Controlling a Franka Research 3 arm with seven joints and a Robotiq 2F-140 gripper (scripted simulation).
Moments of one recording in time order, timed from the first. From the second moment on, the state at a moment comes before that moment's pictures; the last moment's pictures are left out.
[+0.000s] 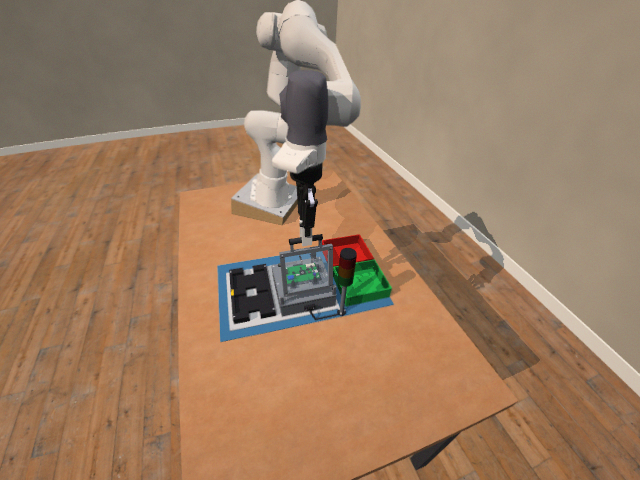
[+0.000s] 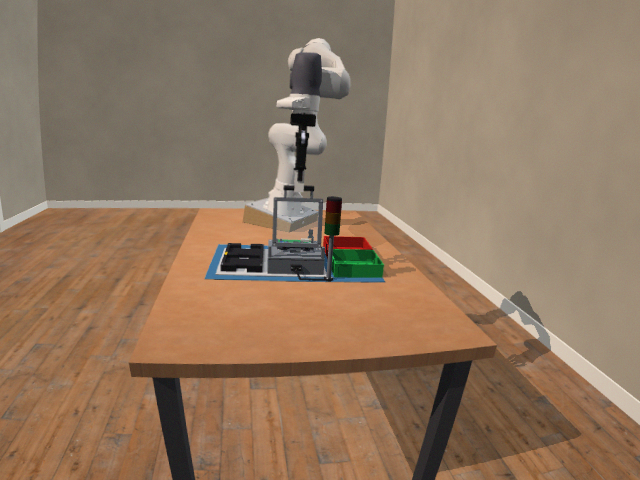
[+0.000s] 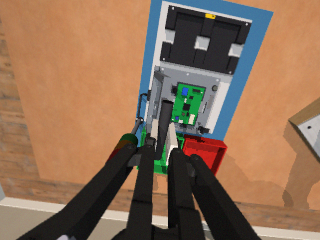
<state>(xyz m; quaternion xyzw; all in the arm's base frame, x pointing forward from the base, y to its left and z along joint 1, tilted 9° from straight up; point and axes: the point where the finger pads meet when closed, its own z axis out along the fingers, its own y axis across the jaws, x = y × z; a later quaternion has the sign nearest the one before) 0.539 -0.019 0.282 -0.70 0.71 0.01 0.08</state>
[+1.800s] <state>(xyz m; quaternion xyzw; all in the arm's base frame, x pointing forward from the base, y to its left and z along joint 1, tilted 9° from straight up) 0.420 -0.003 0.176 -0.70 0.71 0.01 0.08</state>
